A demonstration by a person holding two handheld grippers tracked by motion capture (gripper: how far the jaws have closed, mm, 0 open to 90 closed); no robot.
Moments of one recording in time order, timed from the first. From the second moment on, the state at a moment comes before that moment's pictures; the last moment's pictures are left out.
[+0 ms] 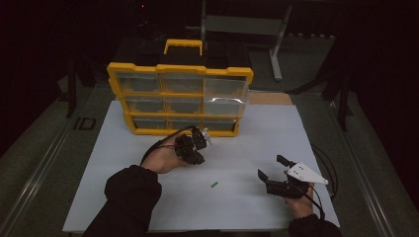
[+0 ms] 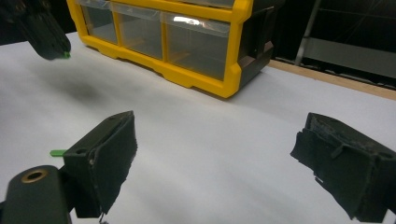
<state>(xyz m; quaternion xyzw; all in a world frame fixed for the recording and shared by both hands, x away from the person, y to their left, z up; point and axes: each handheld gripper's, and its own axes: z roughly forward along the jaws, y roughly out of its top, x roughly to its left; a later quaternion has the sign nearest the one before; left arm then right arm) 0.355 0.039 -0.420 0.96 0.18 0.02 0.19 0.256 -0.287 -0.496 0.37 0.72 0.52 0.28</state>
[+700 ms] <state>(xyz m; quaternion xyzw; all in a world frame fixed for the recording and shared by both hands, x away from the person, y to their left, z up) 0.363 0.052 -0.381 0.96 0.17 0.03 0.21 0.256 -0.286 -0.496 0.37 0.72 0.52 0.28</state>
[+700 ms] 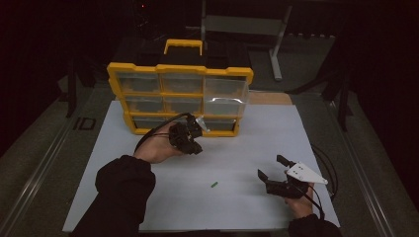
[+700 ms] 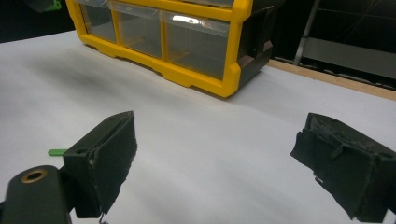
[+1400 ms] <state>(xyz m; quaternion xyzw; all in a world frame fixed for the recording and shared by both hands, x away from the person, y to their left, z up) 0.375 0.067 -0.345 0.96 0.16 0.04 0.23 0.256 -0.286 -0.496 0.37 0.72 0.51 0.28</state>
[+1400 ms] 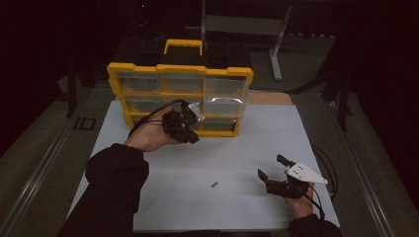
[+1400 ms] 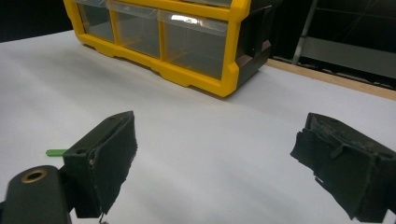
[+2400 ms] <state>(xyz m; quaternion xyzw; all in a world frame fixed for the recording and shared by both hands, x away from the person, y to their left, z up) 0.382 0.066 -0.285 0.96 0.12 0.07 0.23 0.257 -0.286 -0.496 0.37 0.72 0.51 0.28</state>
